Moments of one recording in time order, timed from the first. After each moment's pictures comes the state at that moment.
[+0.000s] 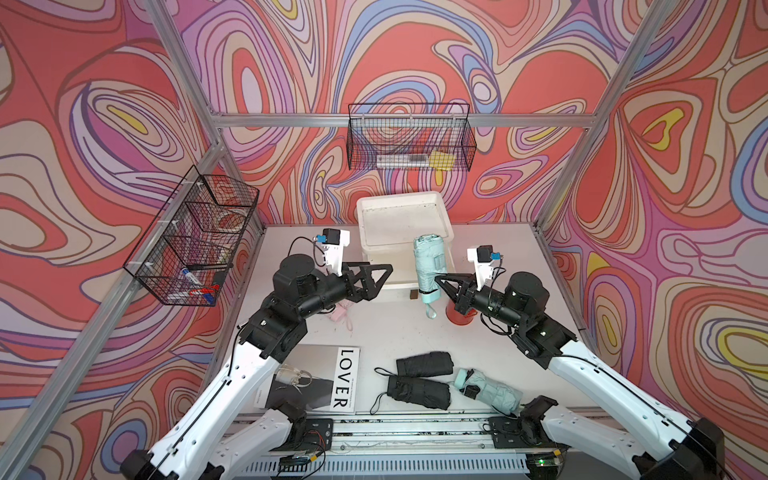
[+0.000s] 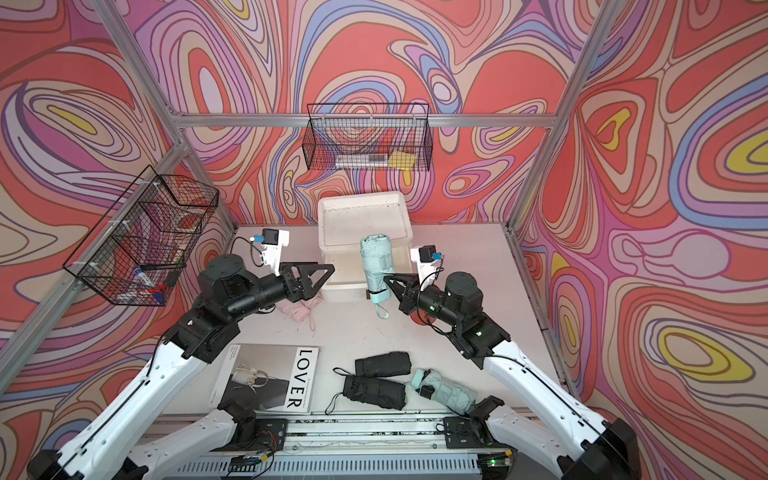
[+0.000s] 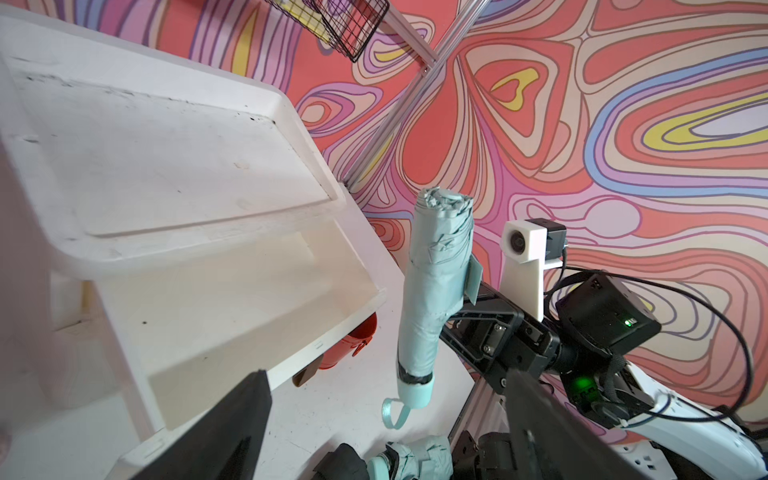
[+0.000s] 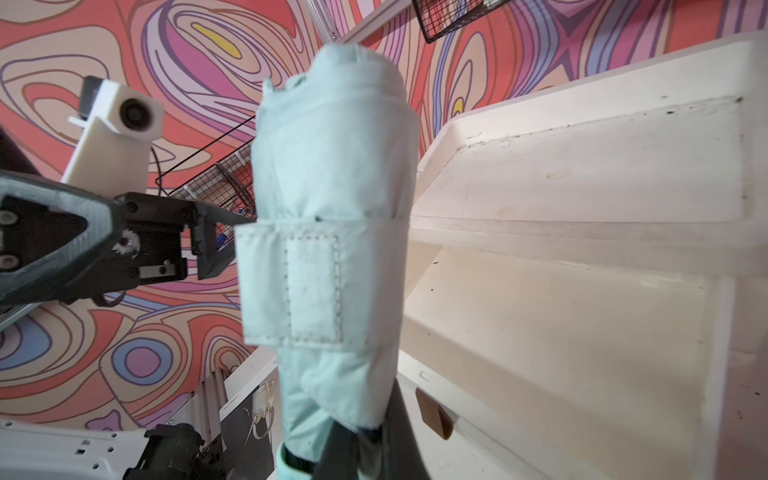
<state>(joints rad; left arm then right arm) -0.51 0.99 1.06 -0.24 0.42 -0.61 0.53 0.98 0.77 0.14 -0.42 0.39</state>
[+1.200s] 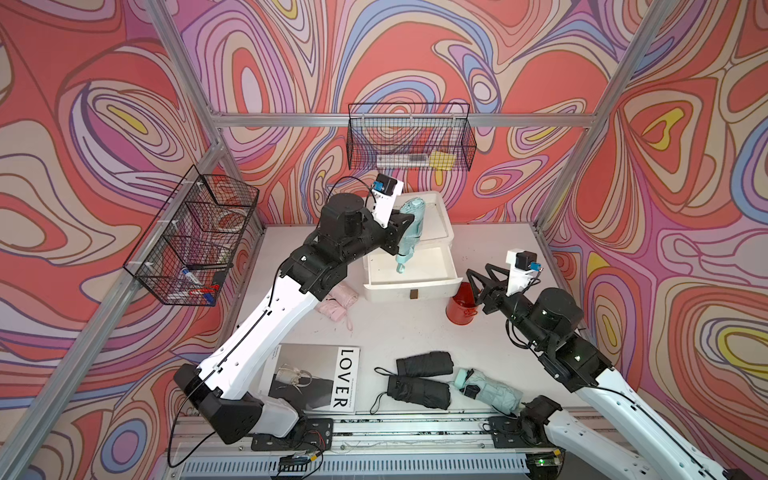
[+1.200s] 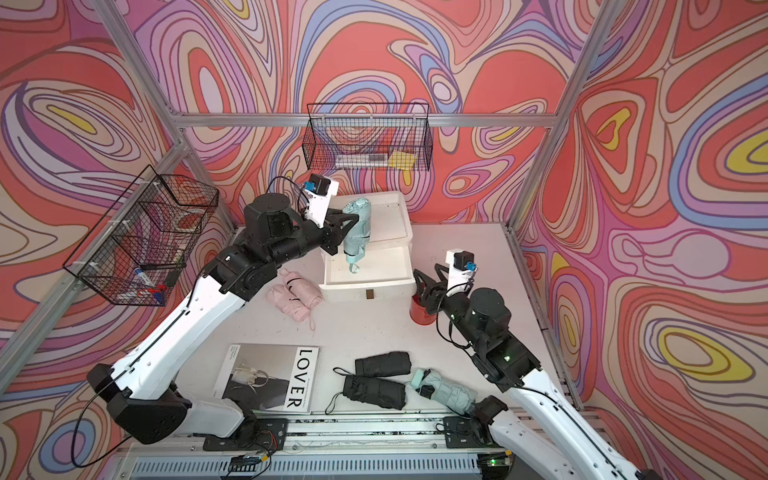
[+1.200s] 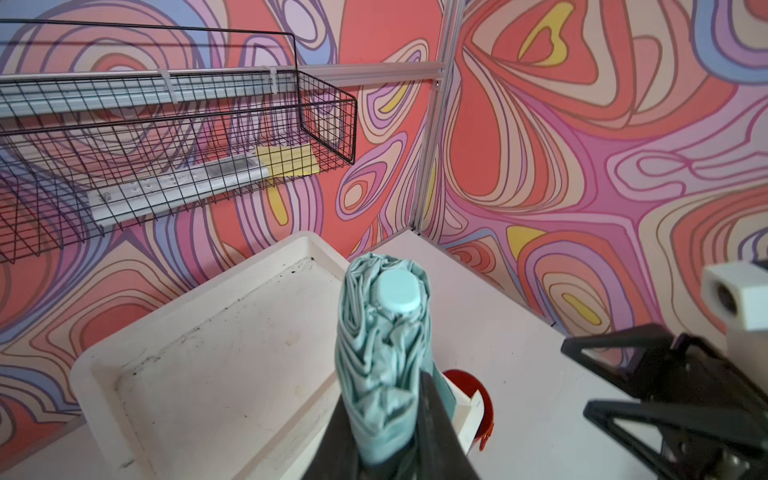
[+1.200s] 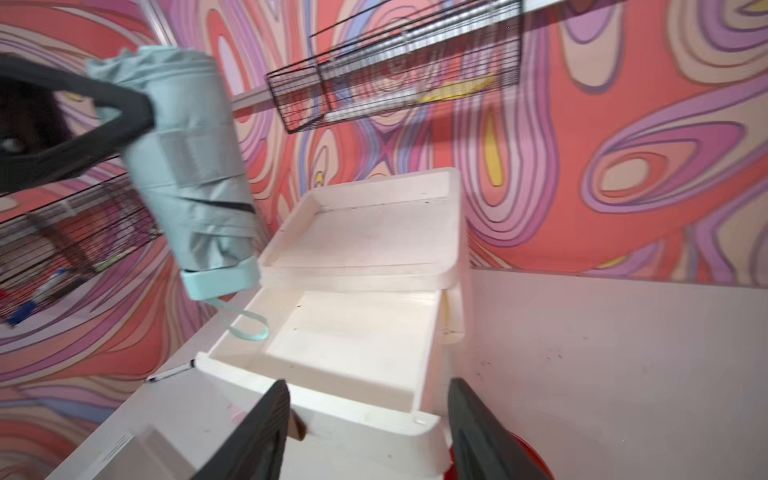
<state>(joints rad) -0.65 1.43 1.68 -0.46 0.14 0.01 0.53 0.73 0.77 -0.11 0.15 0.24</state>
